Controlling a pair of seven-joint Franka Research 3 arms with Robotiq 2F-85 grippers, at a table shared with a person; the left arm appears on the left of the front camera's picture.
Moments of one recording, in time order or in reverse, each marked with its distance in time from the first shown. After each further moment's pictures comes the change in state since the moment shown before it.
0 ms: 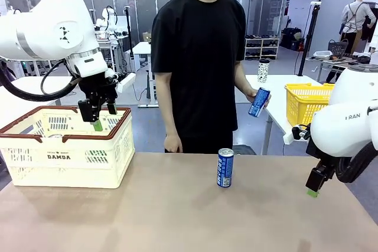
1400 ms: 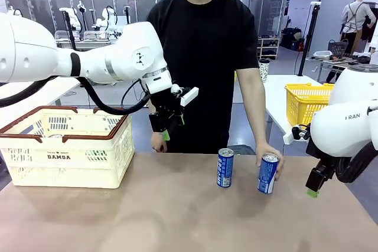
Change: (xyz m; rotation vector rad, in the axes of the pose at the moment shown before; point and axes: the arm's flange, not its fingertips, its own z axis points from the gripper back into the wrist) left arm 0.147 0.091 -0.087 -0.018 -0.184 -0.301; right arm 0.000 0.000 0.000 0.000 0.000 0.001
